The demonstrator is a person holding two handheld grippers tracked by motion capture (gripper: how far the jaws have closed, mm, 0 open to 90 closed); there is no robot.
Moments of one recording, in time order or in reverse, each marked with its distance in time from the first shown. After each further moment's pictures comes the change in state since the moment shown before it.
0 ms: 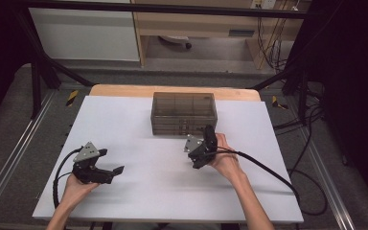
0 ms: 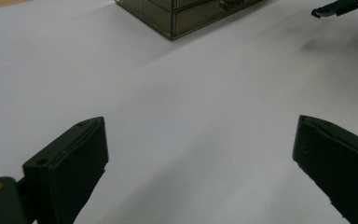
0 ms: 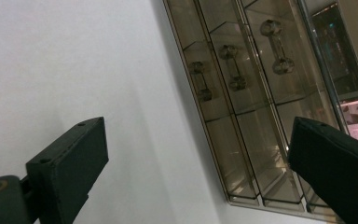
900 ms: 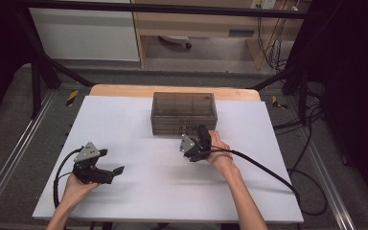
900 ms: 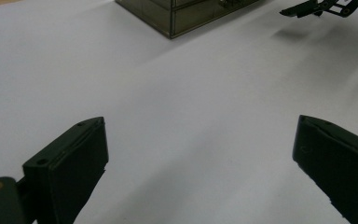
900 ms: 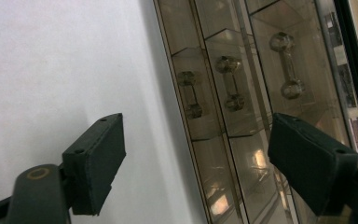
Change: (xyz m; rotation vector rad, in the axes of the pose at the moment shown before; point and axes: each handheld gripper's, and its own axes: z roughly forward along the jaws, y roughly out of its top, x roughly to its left) left arm 0.000 -0.001 0.001 0.006 -0.003 0.001; right arm 0.003 0.003 0.029 -0.004 -0.070 -0.095
